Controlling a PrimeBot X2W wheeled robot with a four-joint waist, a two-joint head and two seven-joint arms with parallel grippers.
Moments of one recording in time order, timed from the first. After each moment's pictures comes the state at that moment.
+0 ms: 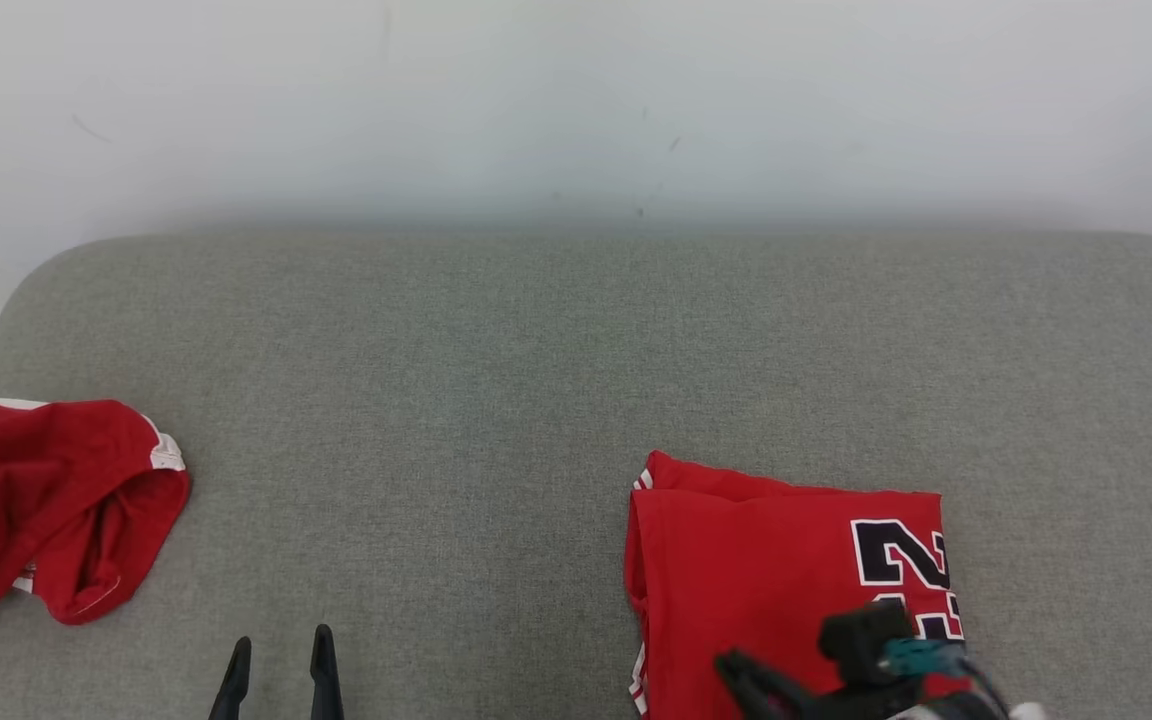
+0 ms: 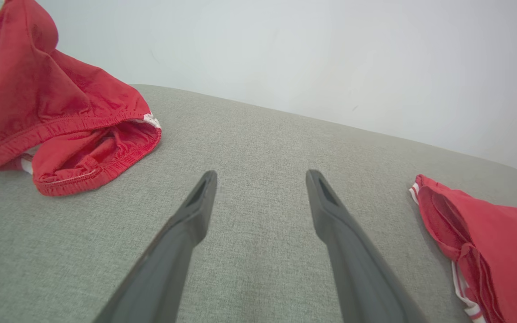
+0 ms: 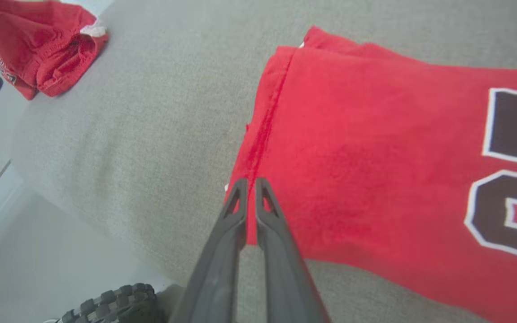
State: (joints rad) left arm 0.12 0.05 -0.06 0.11 -0.29 -0.04 -0.26; right arm 0.14 -0.05 0.23 -0.17 0.22 0.13 0.63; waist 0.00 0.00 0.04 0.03
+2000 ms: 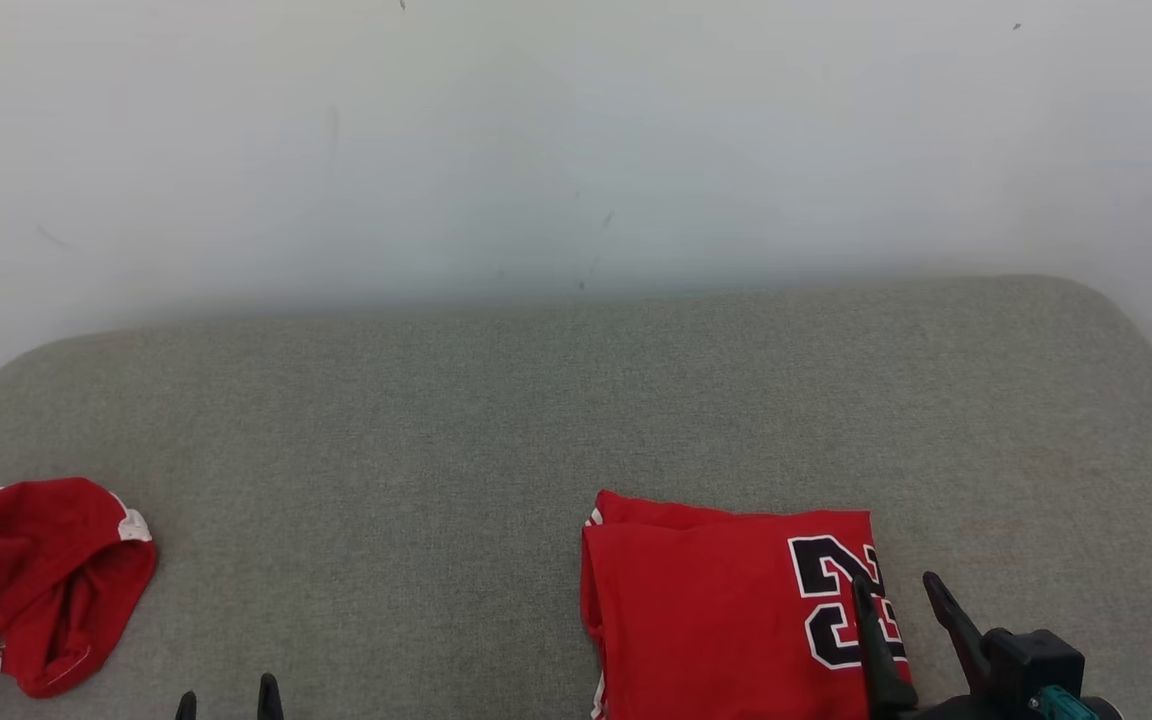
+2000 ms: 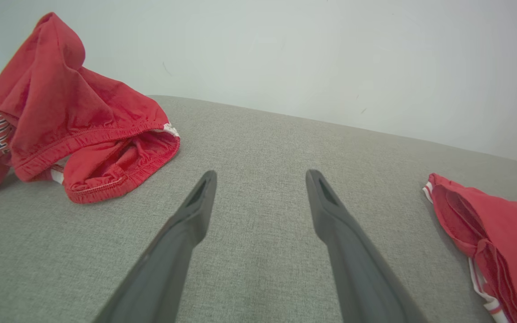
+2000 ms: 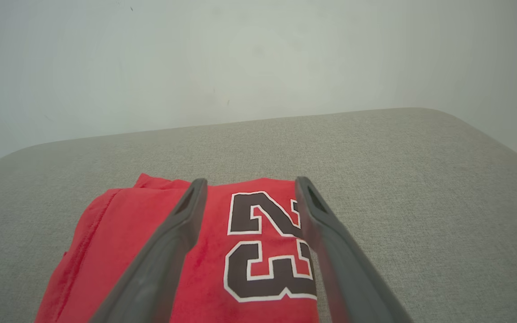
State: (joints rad) left arm 0.15 0.05 0.04 0.18 -0.26 -0.04 -0.26; right arm 0.06 -0.05 -0.05 0.17 0.10 0.13 -0.09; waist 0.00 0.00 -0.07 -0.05
